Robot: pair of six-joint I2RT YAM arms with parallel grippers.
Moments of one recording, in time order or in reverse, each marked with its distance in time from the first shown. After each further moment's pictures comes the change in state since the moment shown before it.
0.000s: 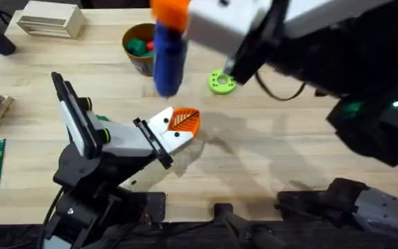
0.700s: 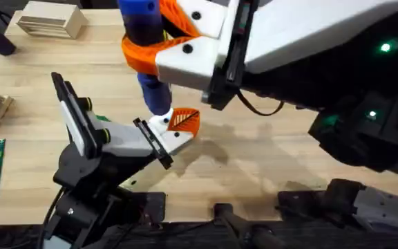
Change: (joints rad) left arm 0.000 0.000 0.000 0.000 0.000 0.000; right arm 0.114 0.044 0.000 -0.033 -0.002 -0.145
